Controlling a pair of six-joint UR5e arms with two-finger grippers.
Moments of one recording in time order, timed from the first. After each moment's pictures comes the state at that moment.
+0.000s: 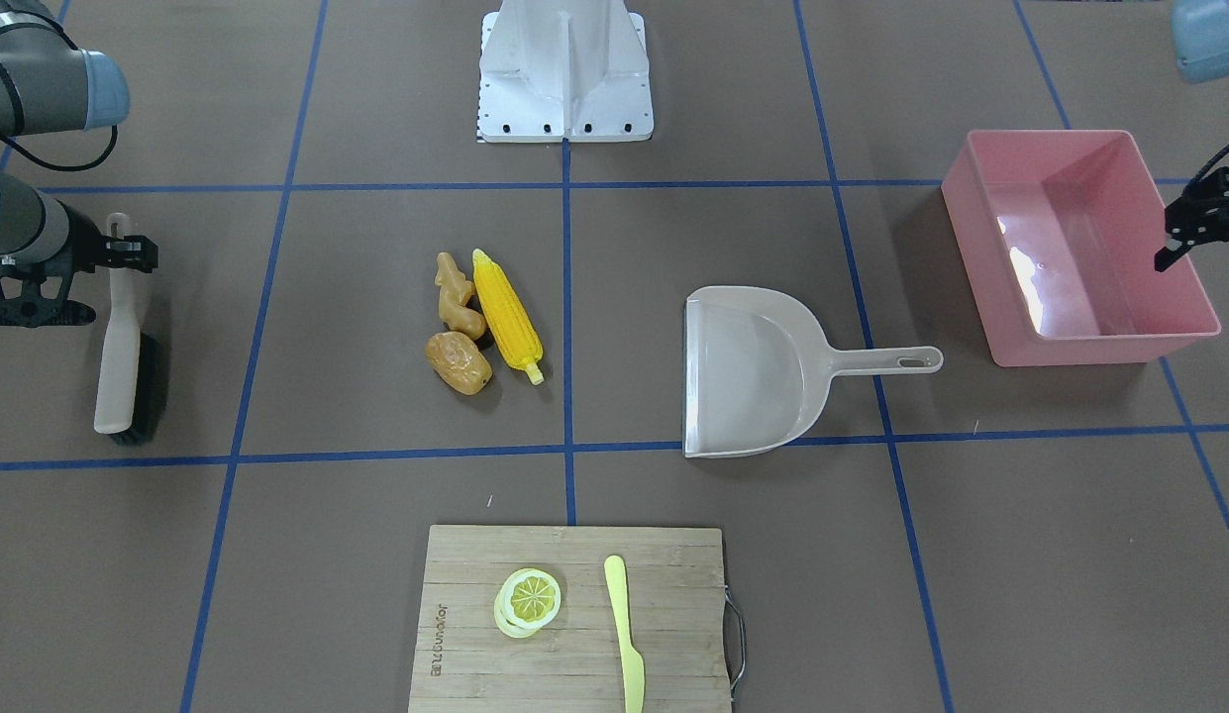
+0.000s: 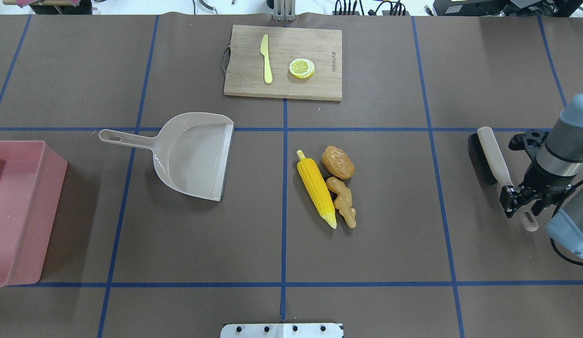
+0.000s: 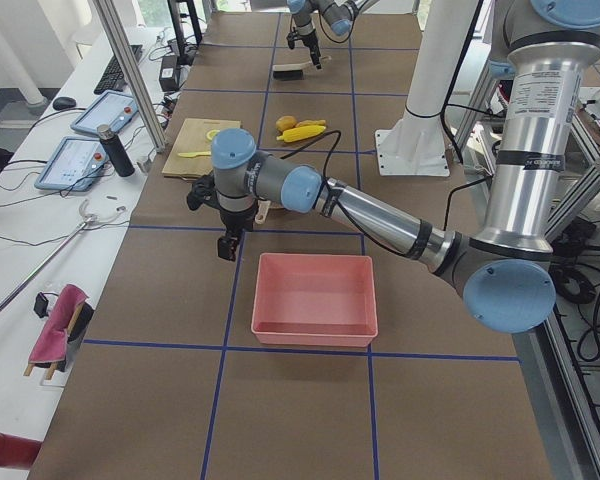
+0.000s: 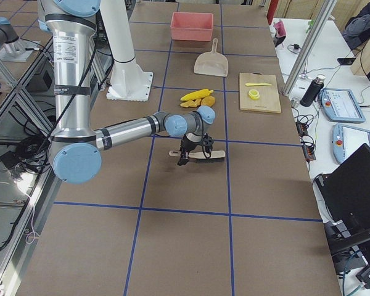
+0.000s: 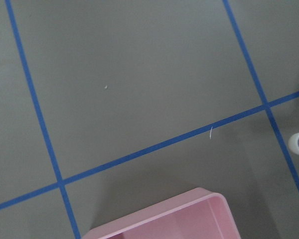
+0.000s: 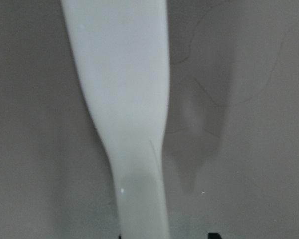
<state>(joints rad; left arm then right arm) -1.32 -1.74 -1.91 -1.47 -2.34 0.08 0.89 -1.59 1.81 -1.68 2.28 0.56</state>
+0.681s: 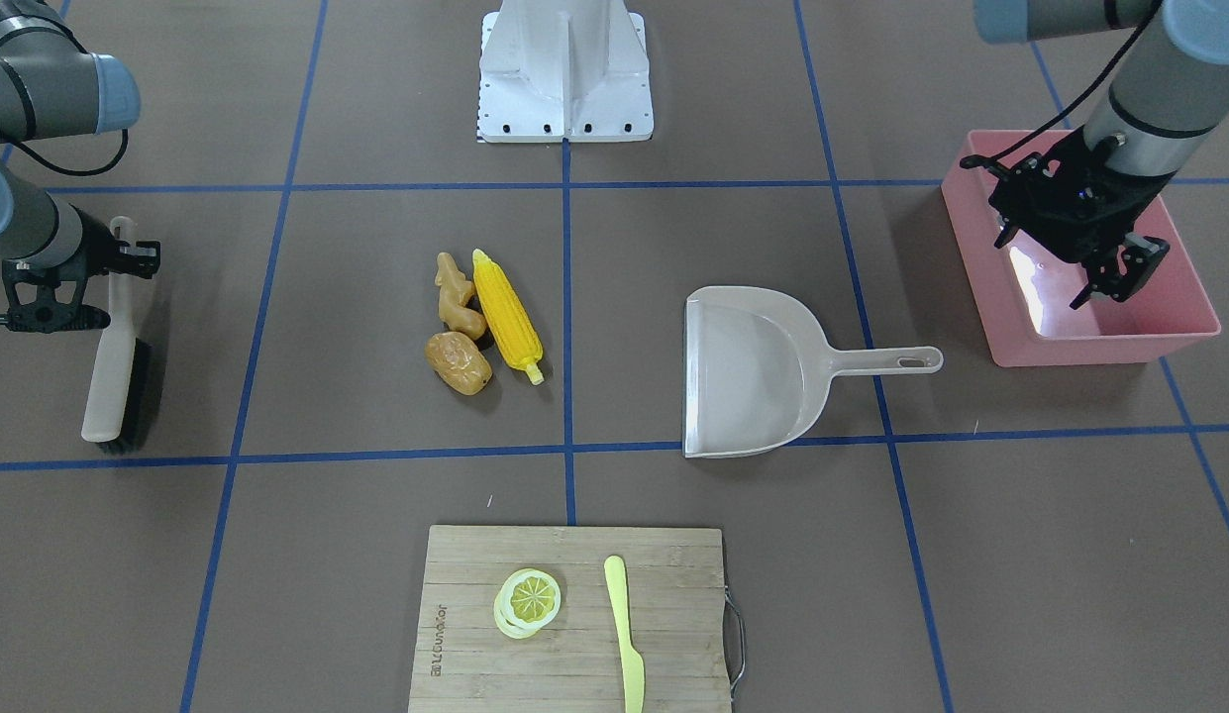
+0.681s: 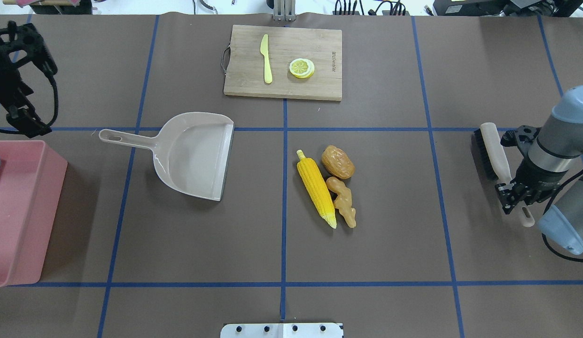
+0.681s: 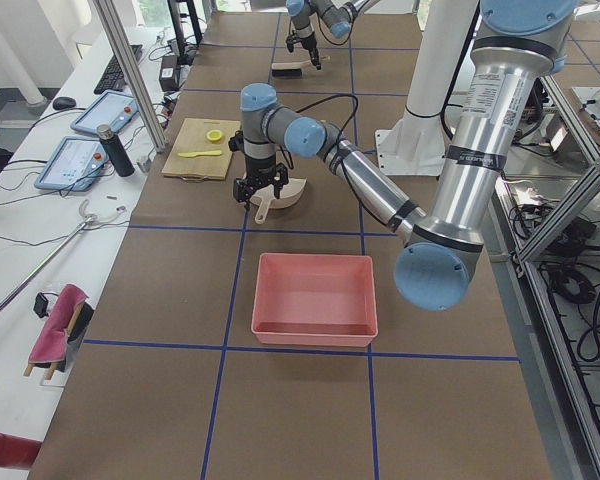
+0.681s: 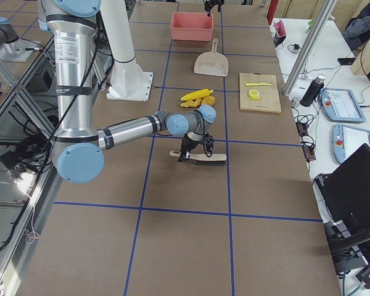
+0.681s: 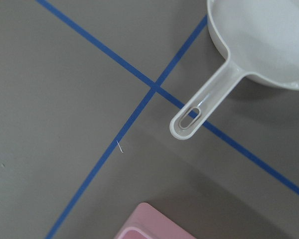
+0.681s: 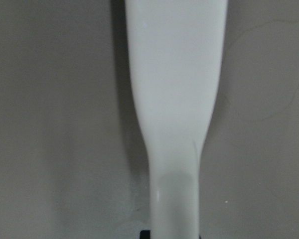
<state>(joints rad) -1.02 -1.88 -2.03 -1.24 -2.03 0.42 0.89 -1.55 1.82 -1.68 2.28 0.56</state>
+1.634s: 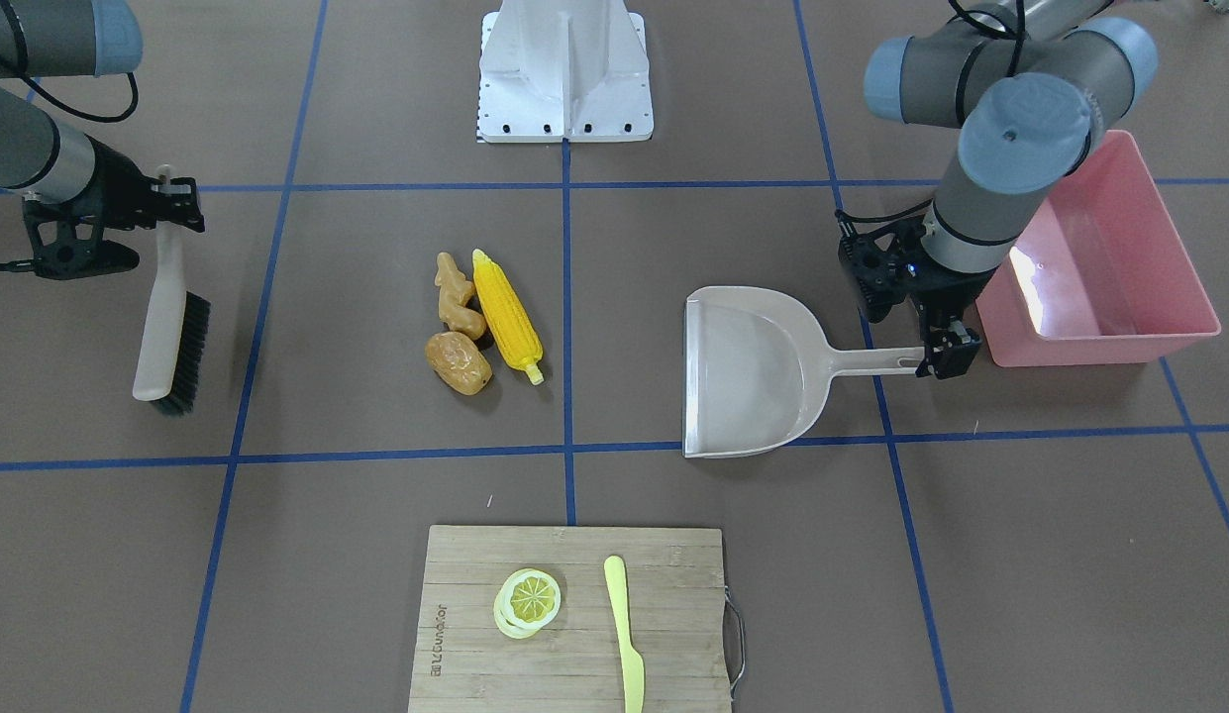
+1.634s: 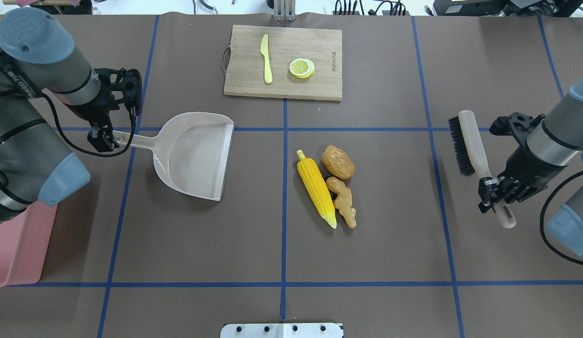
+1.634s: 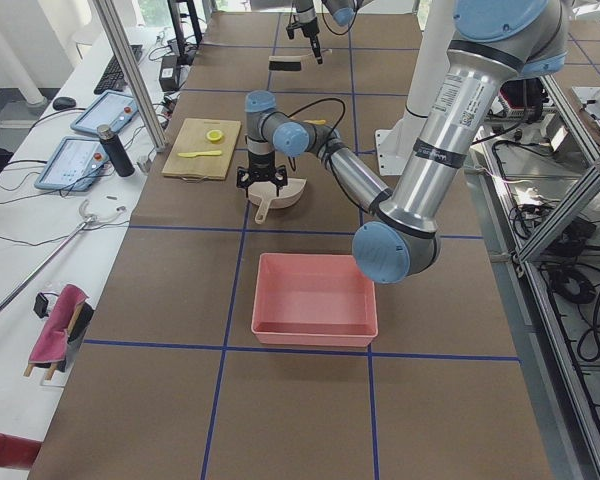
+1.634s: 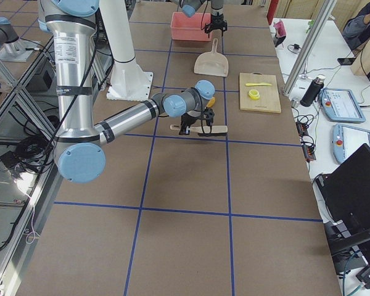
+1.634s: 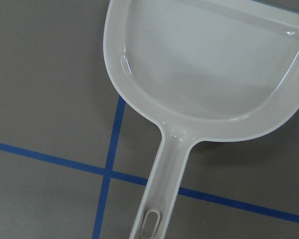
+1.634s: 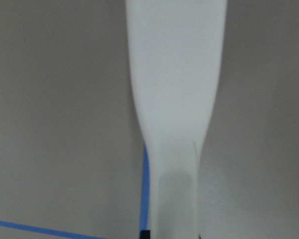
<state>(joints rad) -0.87 -1.97 -1.77 -1.49 -2.02 0.60 0.86 -1.53 2.00 -1.68 2.45 0.65</state>
